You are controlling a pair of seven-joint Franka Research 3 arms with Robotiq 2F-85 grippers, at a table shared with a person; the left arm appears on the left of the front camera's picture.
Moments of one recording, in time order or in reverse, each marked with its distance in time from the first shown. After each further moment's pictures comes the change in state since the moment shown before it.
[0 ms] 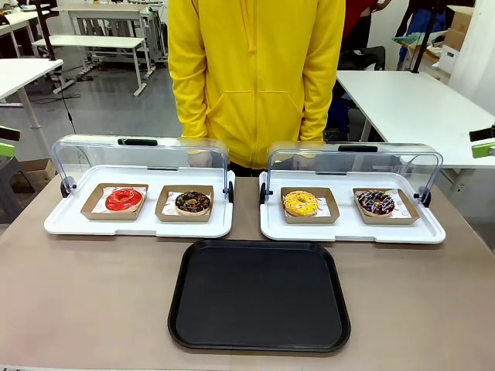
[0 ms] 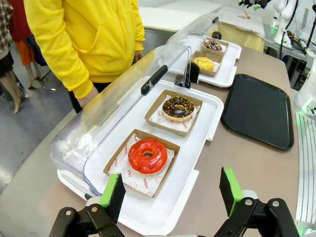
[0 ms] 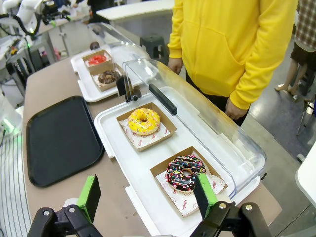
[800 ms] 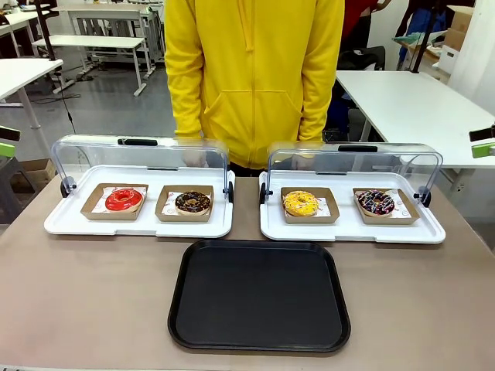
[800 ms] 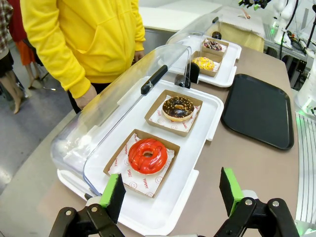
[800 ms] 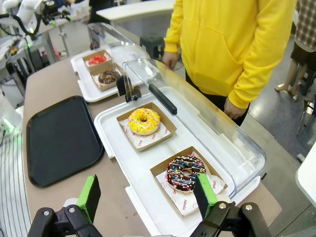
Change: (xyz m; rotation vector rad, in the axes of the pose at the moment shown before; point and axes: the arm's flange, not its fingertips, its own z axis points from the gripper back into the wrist) left arm 0.000 0.000 0.000 0.000 0.000 0.000; right arm 0.000 0.000 0.000 0.000 0.000 0.000
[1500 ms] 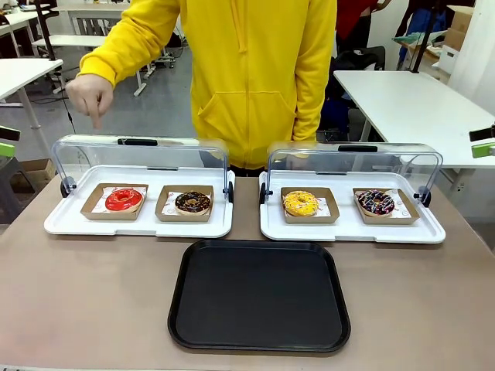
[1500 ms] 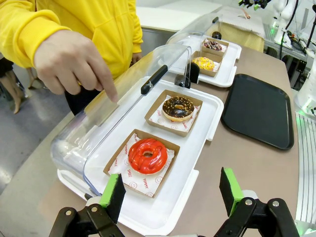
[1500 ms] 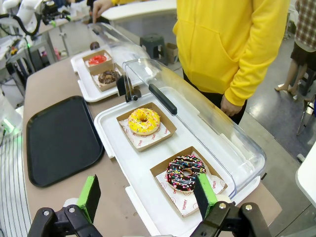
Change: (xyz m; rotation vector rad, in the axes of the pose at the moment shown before) left arm 0.000 0.000 0.000 0.000 0.000 0.000; right arm 0.000 0.000 0.000 0.000 0.000 0.000
